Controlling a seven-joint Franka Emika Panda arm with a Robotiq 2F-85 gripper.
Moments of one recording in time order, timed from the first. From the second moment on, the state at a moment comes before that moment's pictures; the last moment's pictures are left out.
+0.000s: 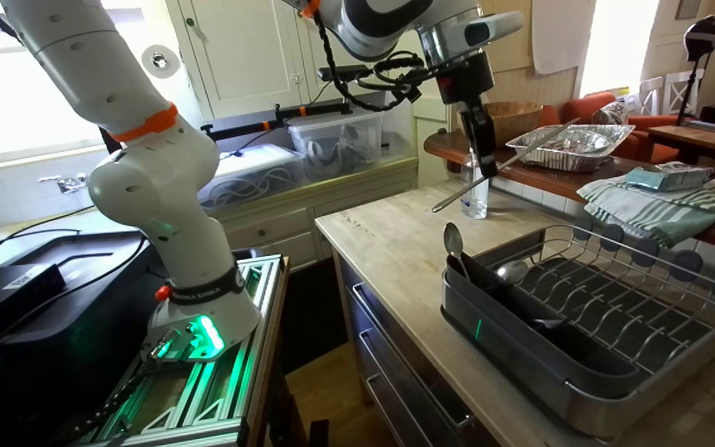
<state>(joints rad) -0.08 -0.28 -0.01 -2.40 -0.22 2.39 0.26</state>
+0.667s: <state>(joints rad) -0.15 -0.22 -0.04 -2.38 -0.22 2.52 0.25</state>
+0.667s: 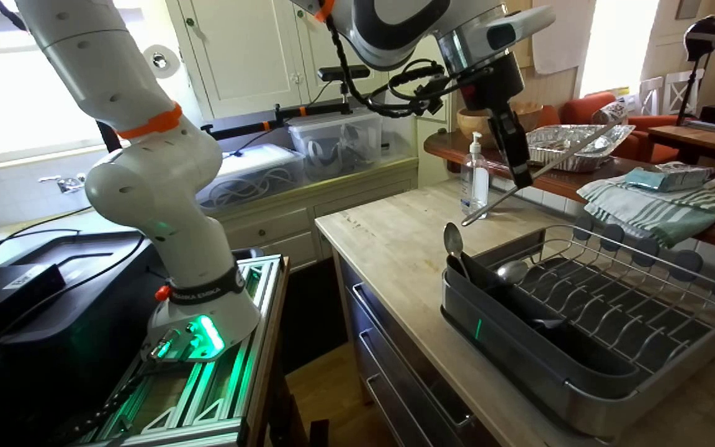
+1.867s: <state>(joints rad) -0.25 -0.13 -0.13 -2.38 -0.28 2.70 0.30</state>
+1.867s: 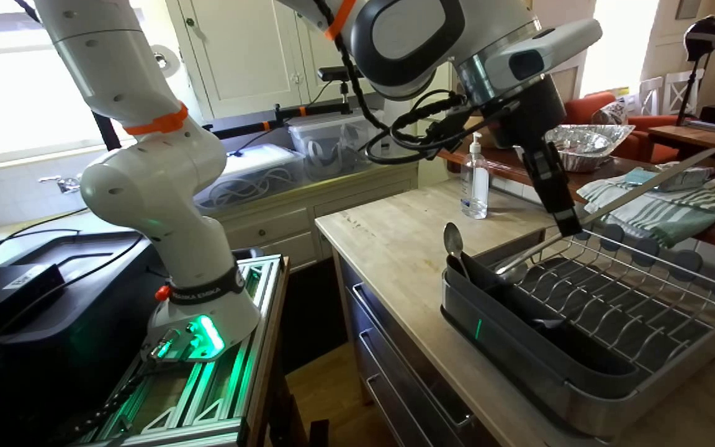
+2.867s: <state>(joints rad) -0.31 -0.13 -0.15 -2.38 -0.31 2.80 0.42</state>
